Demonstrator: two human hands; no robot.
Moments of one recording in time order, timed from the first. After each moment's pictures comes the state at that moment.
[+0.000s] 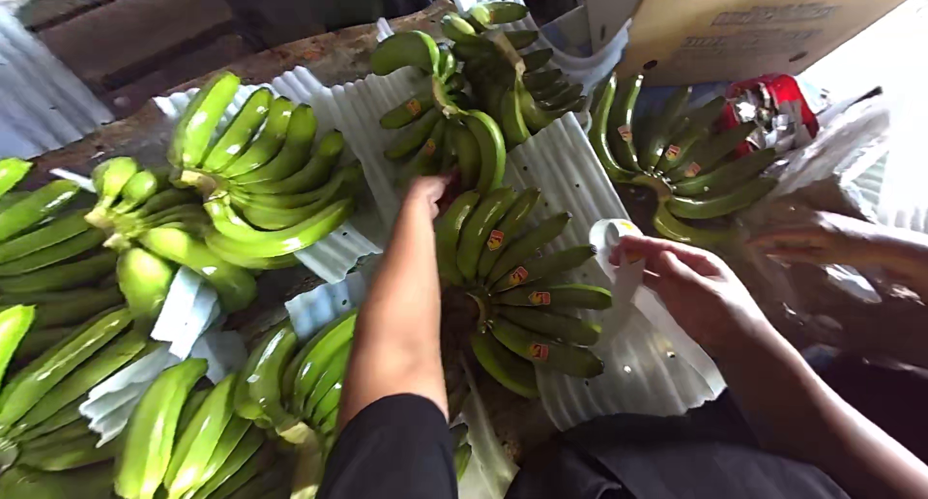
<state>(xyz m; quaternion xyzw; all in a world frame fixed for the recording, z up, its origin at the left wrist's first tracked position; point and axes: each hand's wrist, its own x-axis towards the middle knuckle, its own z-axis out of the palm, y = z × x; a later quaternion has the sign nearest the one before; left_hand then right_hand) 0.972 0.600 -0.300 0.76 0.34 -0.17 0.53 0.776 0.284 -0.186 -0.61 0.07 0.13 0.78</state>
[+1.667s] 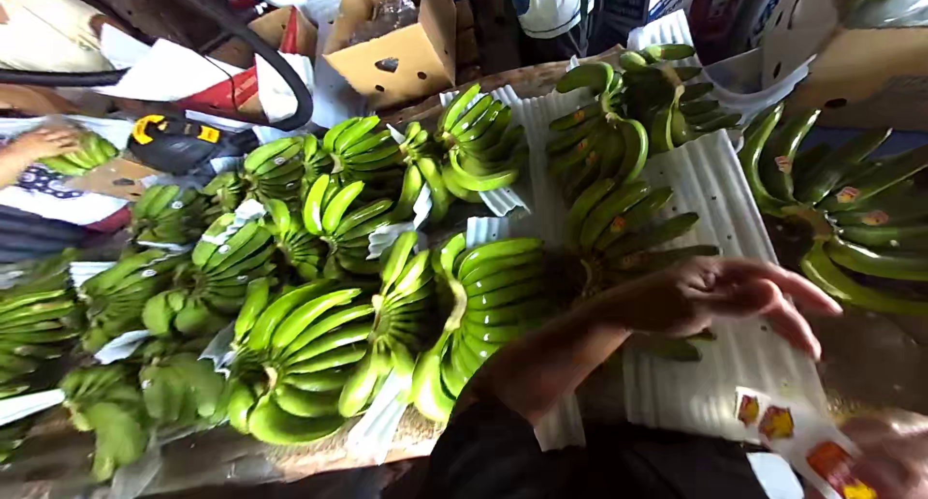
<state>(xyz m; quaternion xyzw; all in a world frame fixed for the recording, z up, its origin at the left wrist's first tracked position) 0.746 0.493 -0.137 0.53 -0.32 -0.21 0.76 0.677 0.285 -0.096 -0.56 -0.35 0.16 0.73</state>
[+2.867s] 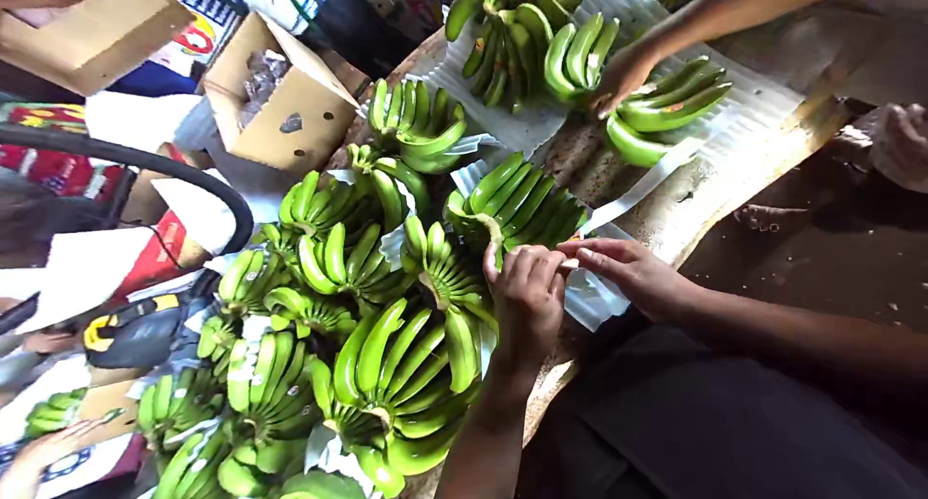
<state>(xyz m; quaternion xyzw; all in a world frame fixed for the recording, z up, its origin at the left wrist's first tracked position) 0.502 0.711 -0.158 0.92 -0.27 0.17 0.22 0.483 0.538 -0.166 -0.58 0.05 0.18 0.79</state>
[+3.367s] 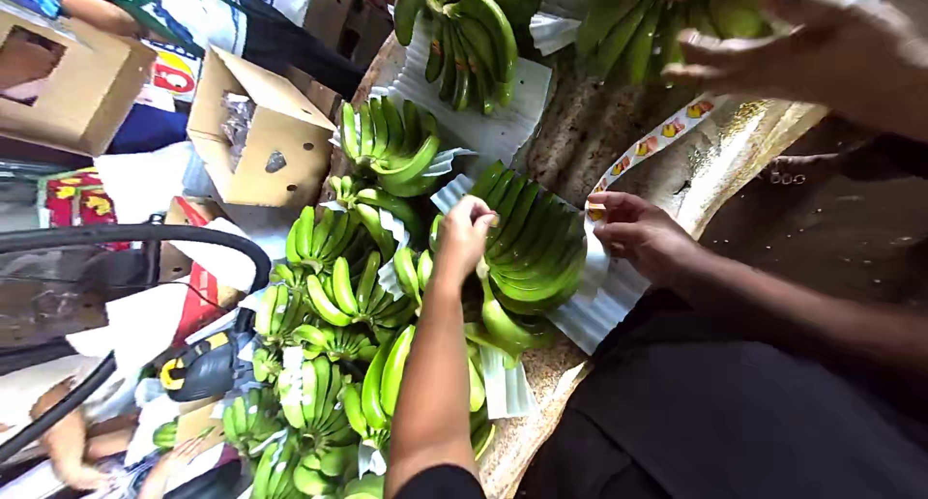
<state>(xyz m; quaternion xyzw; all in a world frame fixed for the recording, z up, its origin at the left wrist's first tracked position) 0.660 0.711 -0.156 0.96 -0.14 -0.18 0.15 0.532 0.483 -0.221 -0.39 0.23 0.15 0.88</state>
